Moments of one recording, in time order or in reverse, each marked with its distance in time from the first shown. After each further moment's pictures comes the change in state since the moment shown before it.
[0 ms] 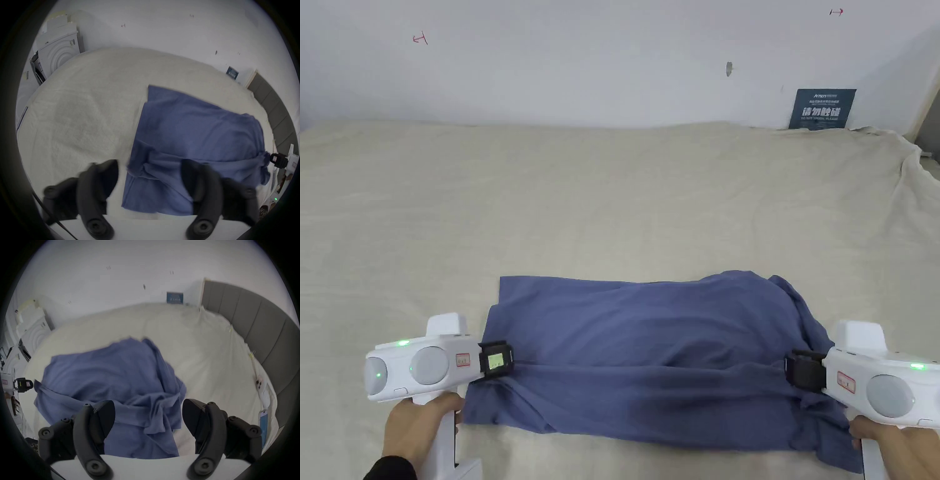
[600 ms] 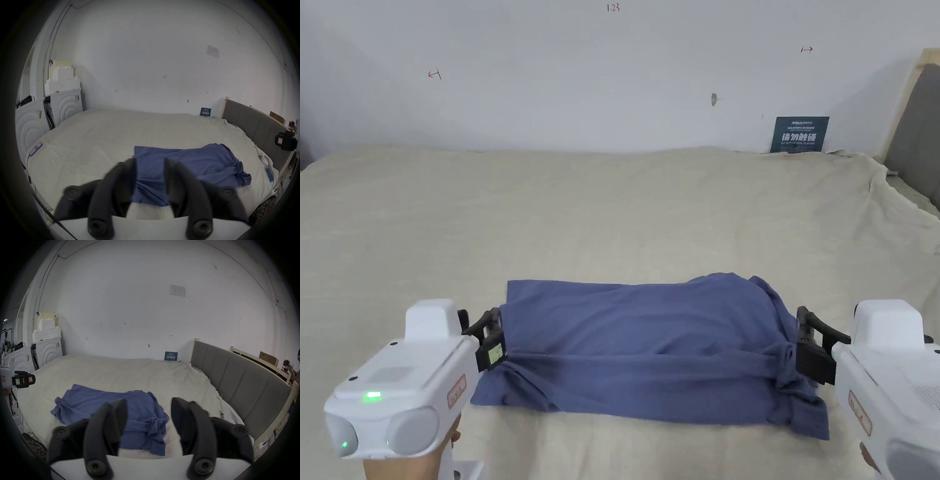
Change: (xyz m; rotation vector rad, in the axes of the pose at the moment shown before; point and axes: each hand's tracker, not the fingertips) left arm 0.041 -0.076 0.182 0.519 -0.050 -0.169; right arm -0.039 -0.038 0.198 0.459 -0.071 0.105
